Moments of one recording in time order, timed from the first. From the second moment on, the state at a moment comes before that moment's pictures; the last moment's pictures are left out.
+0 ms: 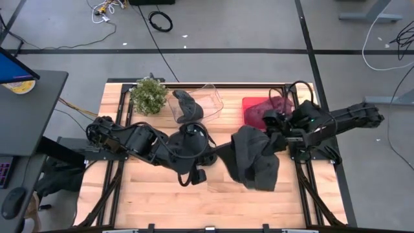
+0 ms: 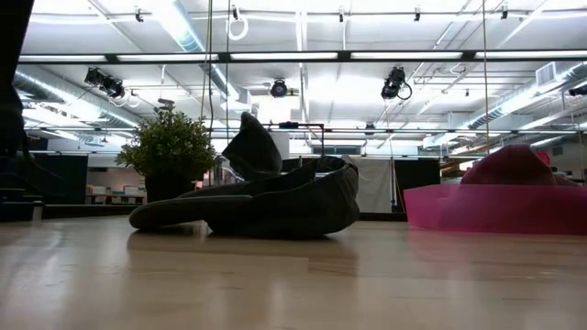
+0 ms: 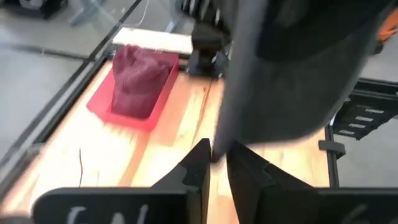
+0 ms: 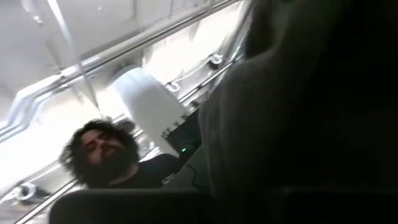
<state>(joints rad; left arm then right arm) -0.44 1.88 2.33 -1.15 -0.58 -0.43 0.15 1.05 0.84 0.74 -0.62 1.16</state>
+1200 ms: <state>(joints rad) -0.38 1.88 2.33 -0.89 -0.71 -0.64 0.06 0.83 0.84 0.00 -0.20 0.99</state>
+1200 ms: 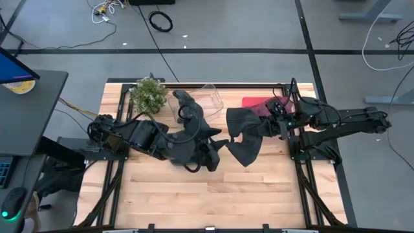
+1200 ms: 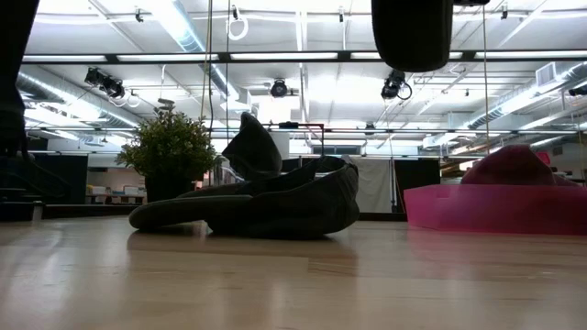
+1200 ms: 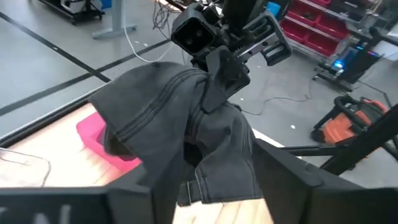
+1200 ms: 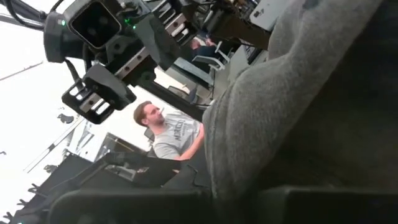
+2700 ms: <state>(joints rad) -0.38 1.92 2.33 -0.87 -0.76 -0.58 -0.51 1.32 0.84 0.75 -1.00 1.20</state>
